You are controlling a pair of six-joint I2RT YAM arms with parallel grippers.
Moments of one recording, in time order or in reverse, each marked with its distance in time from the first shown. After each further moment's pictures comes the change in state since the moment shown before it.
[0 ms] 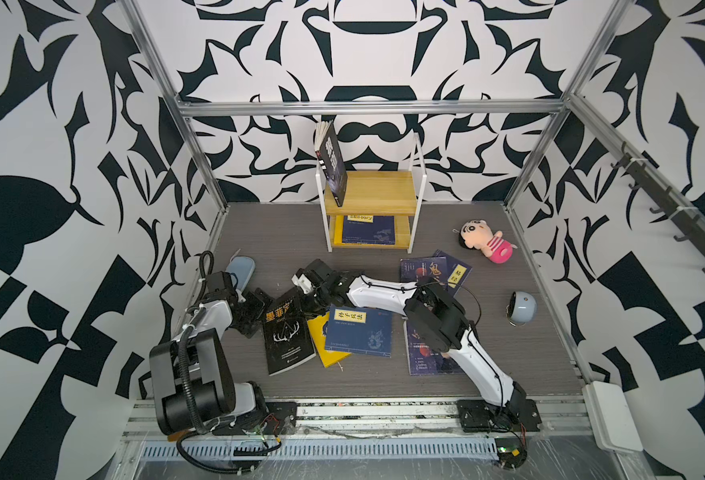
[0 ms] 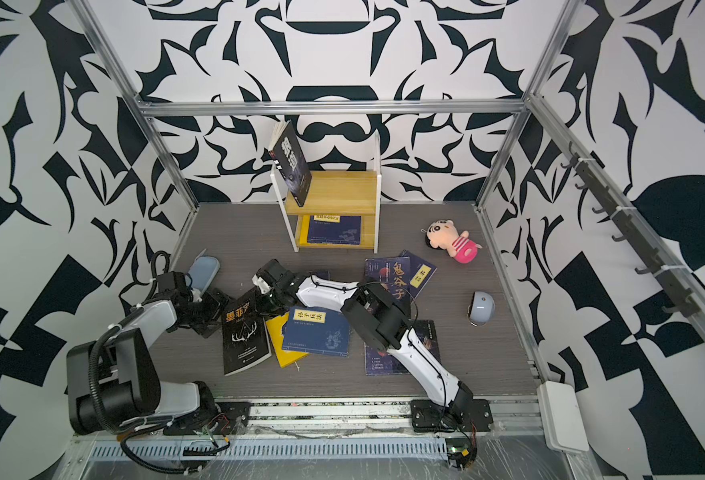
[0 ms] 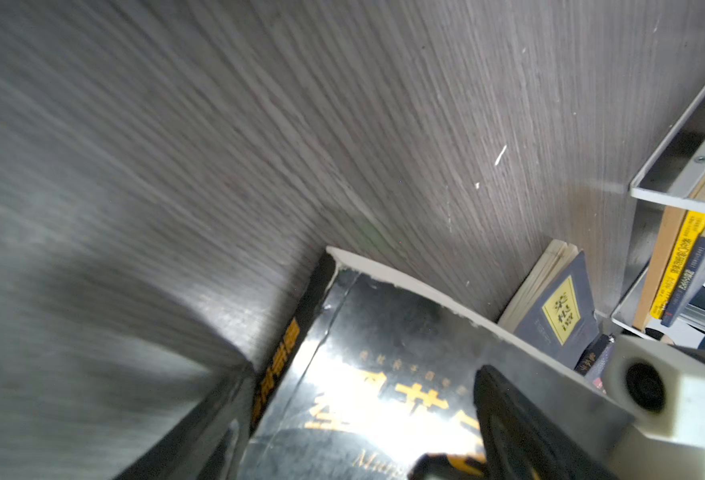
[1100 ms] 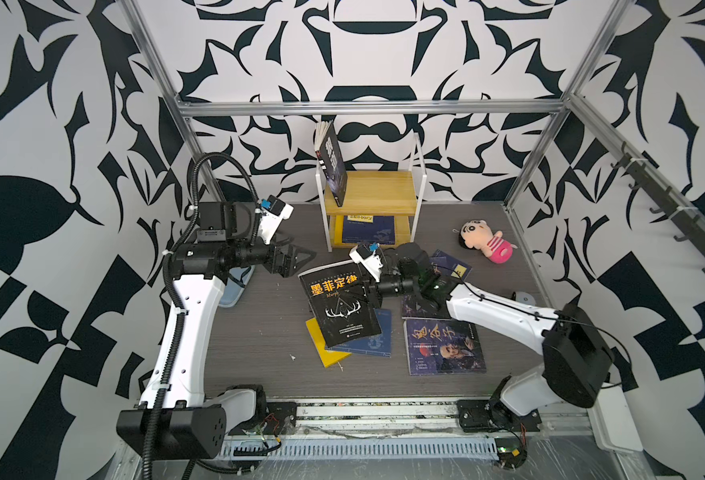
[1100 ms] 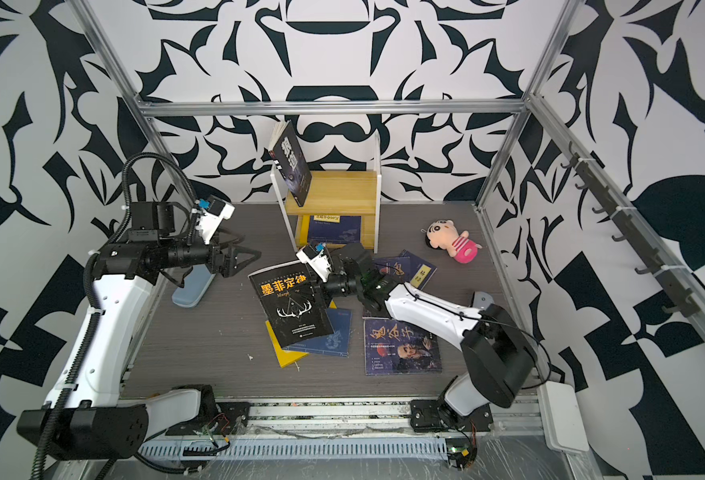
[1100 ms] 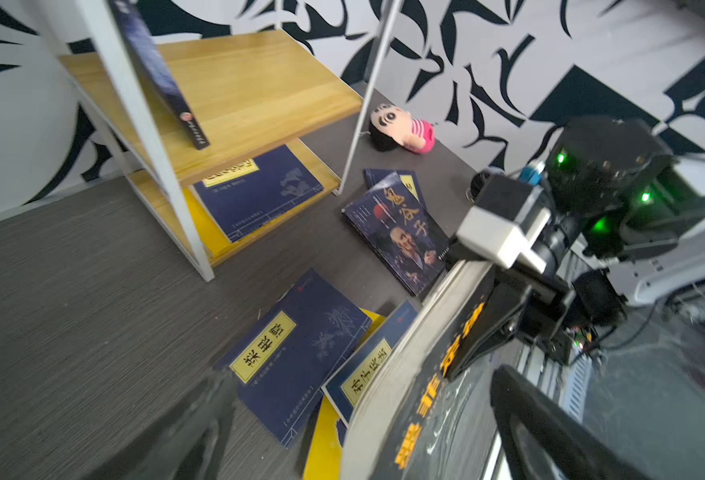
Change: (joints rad) left arm -0.342 -0.122 0.805 -0.525 0.418 1.036; right arm -0.211 -0.904 -0.802 0.344 -0.128 -0.730
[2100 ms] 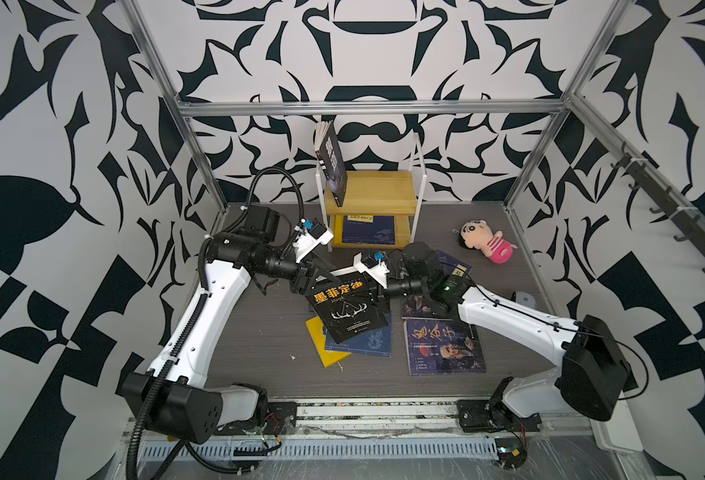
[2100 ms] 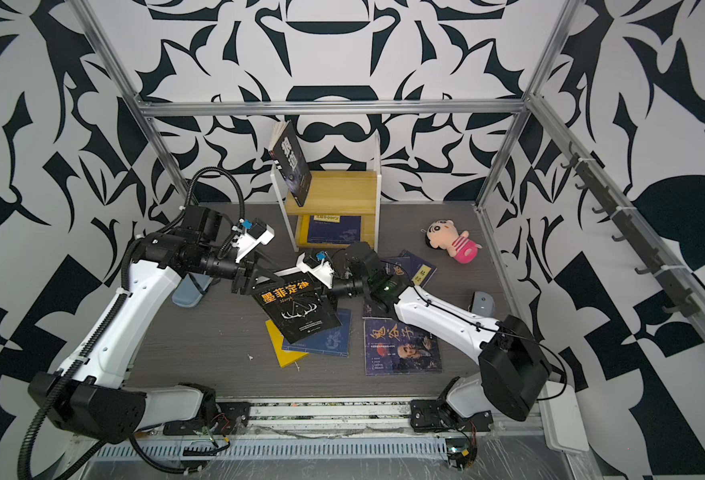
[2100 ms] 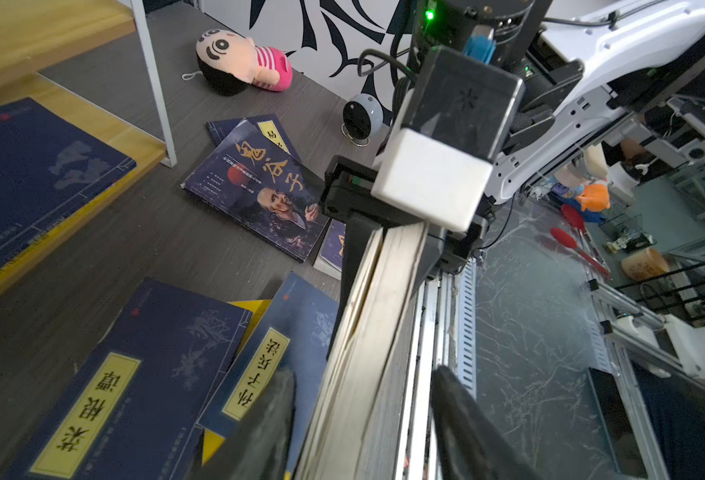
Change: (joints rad) left arm -0.212 0.083 -0.001 -0.191 0.139 0.209; right arm 0.000 -0.049 0.002 -0.068 -0.041 -0.236
